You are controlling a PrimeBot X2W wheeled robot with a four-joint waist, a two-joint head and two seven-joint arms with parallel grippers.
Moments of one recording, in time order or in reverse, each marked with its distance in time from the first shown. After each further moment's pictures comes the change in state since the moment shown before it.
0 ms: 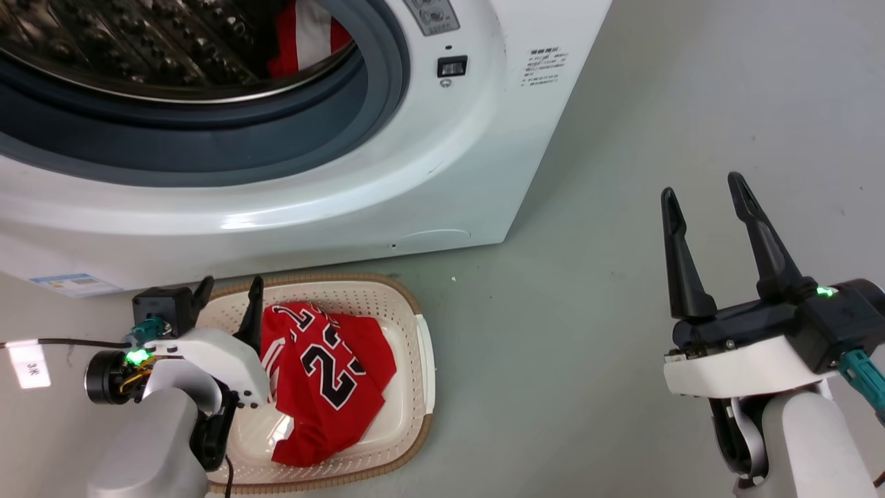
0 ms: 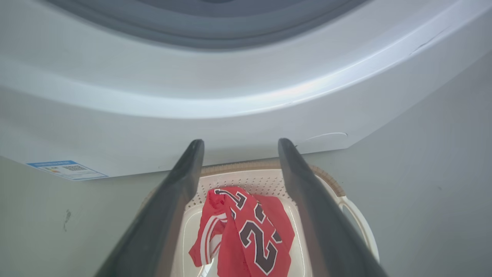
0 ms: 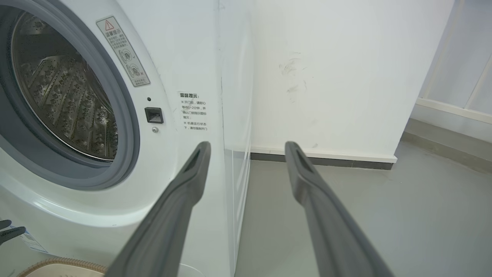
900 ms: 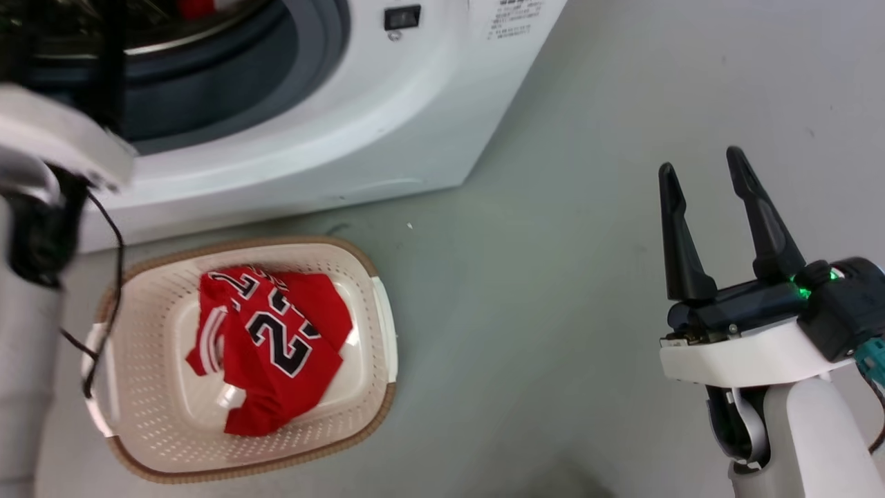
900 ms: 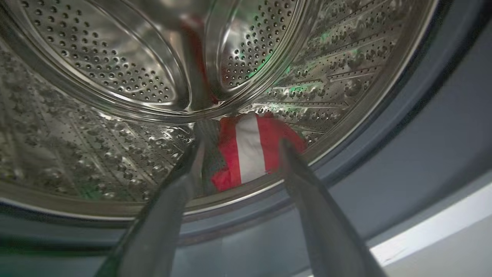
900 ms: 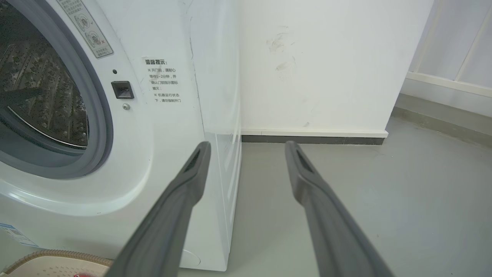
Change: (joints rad) left arm -0.227 0.151 0.273 -0.484 0.024 -0.091 0.263; right arm -0.027 -0.001 0.025 -0.034 0.068 0.000 0.000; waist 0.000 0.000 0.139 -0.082
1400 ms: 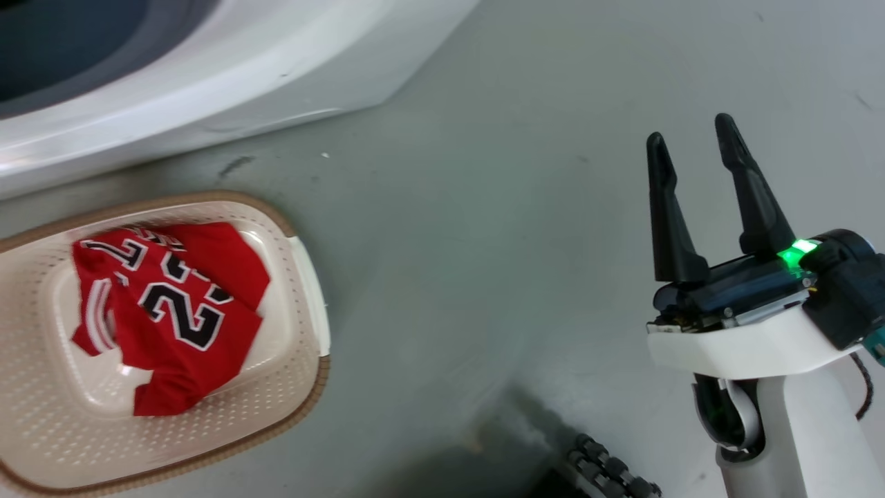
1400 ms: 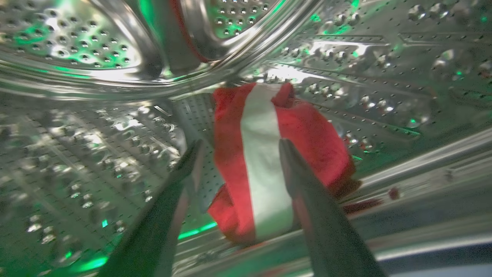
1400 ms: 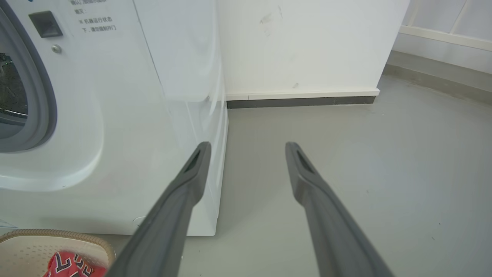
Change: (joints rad) left arm -0.558 0.167 -0.120 0.184 -0.060 -0.017 0.475; right arm -0.055 0.000 0.049 -0.043 0.089 0.000 0.000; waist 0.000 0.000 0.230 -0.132
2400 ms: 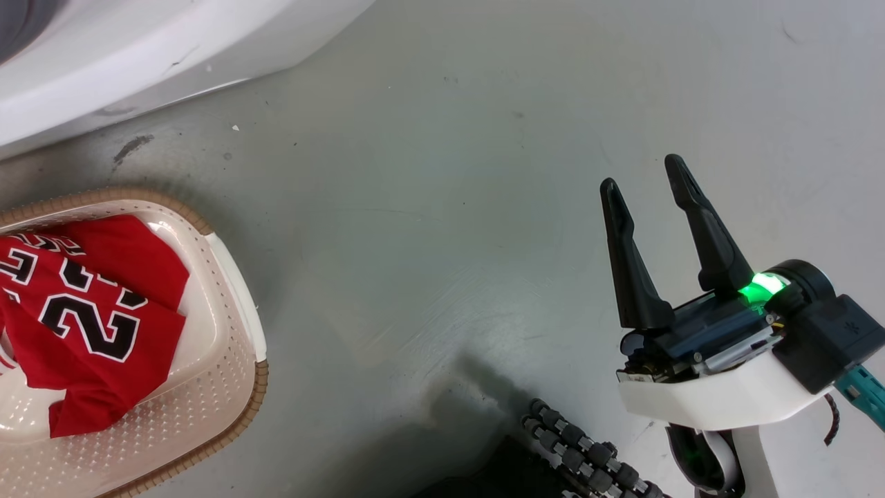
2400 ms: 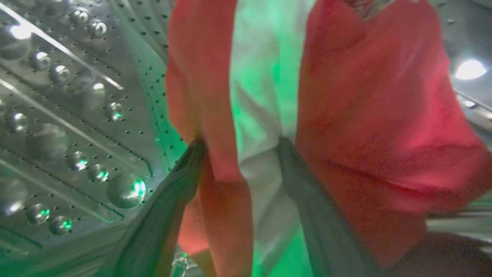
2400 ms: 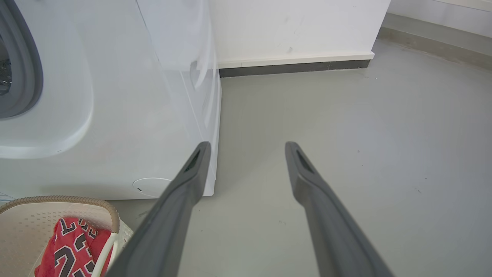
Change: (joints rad) left arm -0.335 -0.021 -0.186 0.407 0.100 0.012 0.277; right arm 0.081 0.000 0.100 -0.069 0.047 0.000 0.000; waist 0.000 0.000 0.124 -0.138
